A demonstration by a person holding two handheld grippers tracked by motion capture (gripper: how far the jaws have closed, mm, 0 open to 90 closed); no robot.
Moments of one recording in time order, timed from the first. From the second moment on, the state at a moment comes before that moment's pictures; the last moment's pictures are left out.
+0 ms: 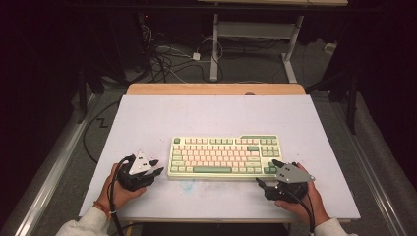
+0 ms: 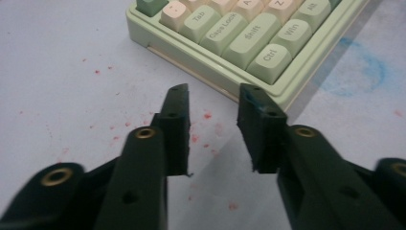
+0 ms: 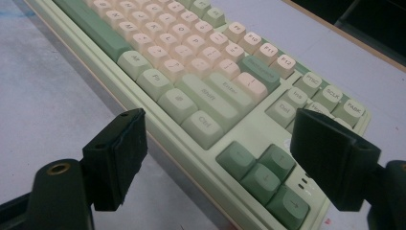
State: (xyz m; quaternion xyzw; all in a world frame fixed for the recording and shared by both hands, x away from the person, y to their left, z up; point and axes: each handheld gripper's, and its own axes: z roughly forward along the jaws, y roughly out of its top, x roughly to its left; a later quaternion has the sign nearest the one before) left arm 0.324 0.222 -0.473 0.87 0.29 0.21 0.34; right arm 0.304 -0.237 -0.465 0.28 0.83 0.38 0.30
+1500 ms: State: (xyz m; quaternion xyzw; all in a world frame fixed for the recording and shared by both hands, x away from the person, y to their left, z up) left arm 0.381 0.124 -0.455 0.91 0.22 0.16 0.32; right arm 0.306 -0.235 -0.468 0.28 0.84 0.37 0.30
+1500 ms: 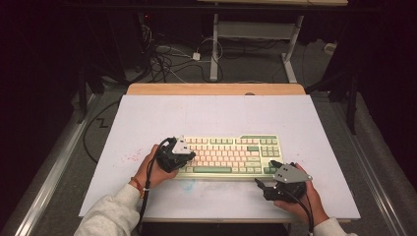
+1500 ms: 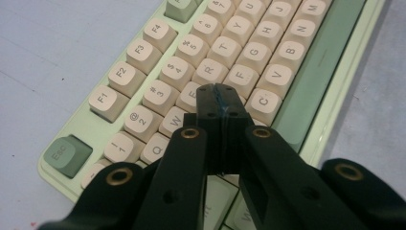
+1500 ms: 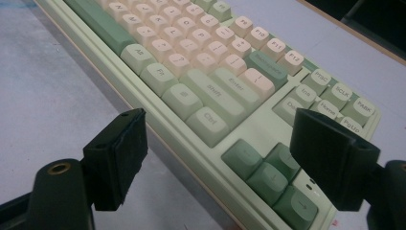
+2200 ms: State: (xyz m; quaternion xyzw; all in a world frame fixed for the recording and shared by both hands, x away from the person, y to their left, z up) left arm 0.377 0.123 -0.449 0.90 0.22 0.17 0.33; right arm 0.305 -0.234 -0.469 0.28 0.84 0.37 0.30
